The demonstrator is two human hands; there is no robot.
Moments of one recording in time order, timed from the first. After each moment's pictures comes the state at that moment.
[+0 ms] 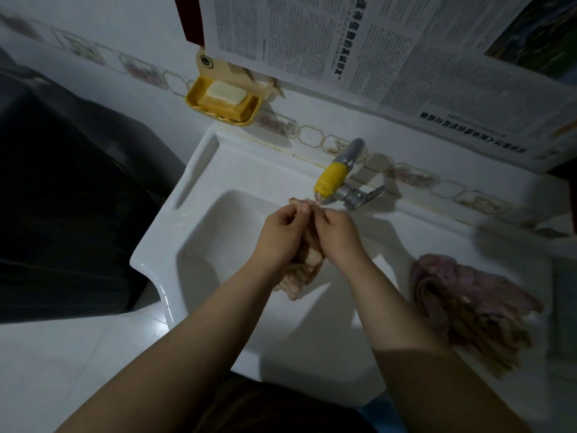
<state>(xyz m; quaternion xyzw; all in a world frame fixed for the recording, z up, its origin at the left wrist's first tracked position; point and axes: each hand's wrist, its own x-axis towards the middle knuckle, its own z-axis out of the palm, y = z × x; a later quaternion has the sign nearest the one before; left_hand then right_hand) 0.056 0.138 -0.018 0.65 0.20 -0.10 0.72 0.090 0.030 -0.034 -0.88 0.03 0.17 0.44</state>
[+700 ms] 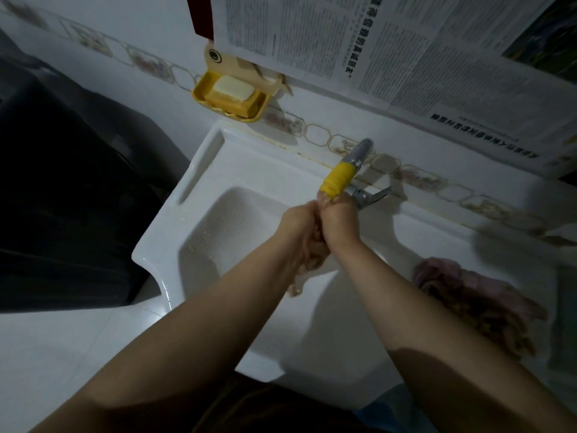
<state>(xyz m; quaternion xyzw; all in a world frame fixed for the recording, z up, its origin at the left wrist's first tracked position) 0.096 0.122 -0.032 0.54 0.38 -0.20 0.72 0.112 0.055 -0.037 -0.88 0.13 0.09 0.45</state>
